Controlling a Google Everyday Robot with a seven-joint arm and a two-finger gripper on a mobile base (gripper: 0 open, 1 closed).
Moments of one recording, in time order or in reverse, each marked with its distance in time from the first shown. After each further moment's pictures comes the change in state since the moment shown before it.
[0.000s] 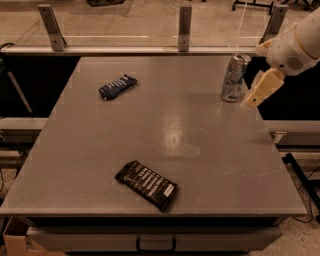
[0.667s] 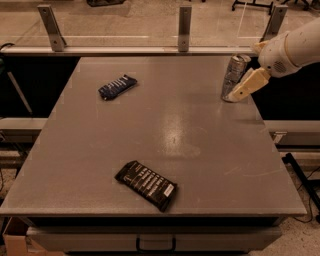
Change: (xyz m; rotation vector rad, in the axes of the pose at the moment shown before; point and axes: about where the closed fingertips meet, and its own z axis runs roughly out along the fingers) arm 0.001 -0.053 0.043 0.105 -0.158 0.084
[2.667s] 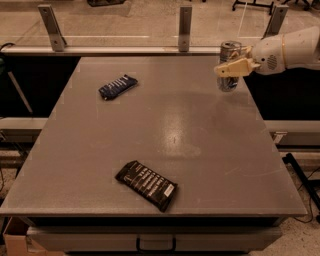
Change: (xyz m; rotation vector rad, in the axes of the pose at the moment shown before) arm -0.044 0.005 0.021 -0.234 -0.367 0.223
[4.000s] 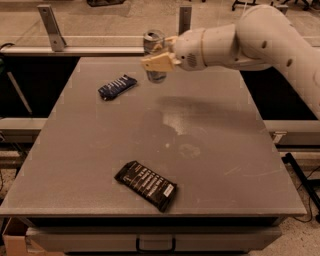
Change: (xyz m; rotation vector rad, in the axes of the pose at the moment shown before) arm -0.116 0.109 0.135 -0.054 -0.164 -0.173
